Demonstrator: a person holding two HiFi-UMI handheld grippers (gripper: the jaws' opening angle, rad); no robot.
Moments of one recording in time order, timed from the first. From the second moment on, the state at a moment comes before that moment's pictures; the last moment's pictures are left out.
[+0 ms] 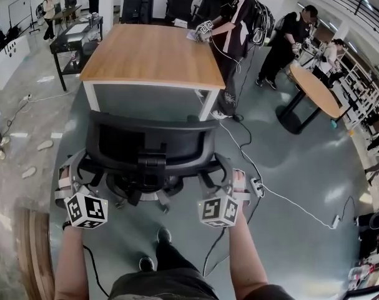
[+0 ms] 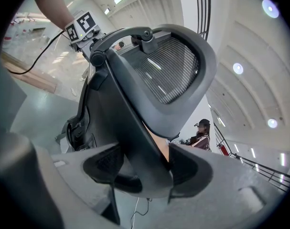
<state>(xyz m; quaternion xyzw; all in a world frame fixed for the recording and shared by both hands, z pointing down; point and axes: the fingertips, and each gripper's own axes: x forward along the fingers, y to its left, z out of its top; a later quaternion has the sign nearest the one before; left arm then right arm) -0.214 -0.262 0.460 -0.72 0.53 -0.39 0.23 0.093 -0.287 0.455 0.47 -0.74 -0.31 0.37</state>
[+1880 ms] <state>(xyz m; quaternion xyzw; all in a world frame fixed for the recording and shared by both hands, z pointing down) -0.257 -0.527 0.461 -0.70 0.56 -0.38 0.23 0.048 -0.561 0.457 0.46 -0.75 -0.33 0.34</state>
